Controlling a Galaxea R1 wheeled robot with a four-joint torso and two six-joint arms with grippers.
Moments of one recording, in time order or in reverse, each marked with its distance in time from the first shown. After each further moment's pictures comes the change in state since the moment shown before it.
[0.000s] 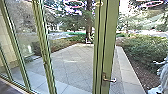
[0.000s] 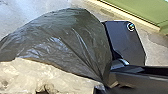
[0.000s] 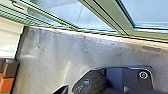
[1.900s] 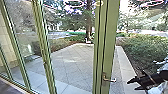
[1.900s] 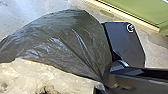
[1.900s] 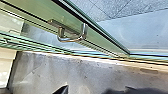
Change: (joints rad) left arm -0.009 0.003 0.000 0.000 0.001 -0.001; right arm 0.280 0.315 -0.422 0.034 -0.132 0.187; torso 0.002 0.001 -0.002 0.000
